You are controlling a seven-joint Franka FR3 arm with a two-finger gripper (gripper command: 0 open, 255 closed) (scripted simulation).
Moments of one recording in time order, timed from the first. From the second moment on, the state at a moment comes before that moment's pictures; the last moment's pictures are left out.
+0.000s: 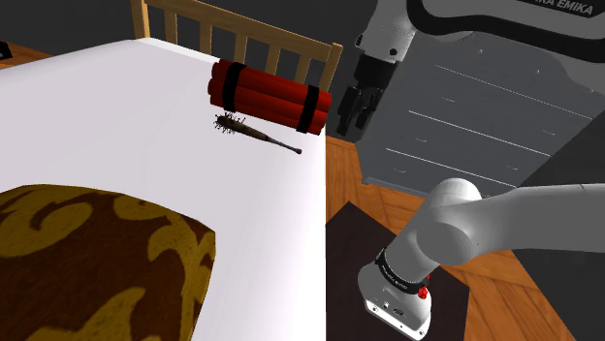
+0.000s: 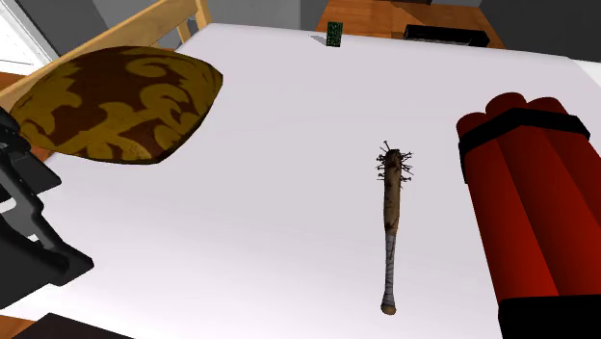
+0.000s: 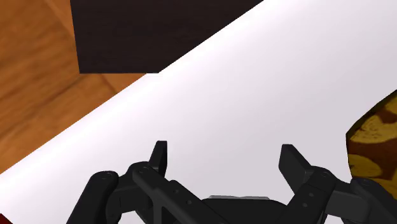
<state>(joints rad) 0.00 -0.82 0.02 -2.45 0.08 1.56 0.04</state>
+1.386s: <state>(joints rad) 0.04 -0.26 -0.24 -2.39 0.06 2.16 -0.49</state>
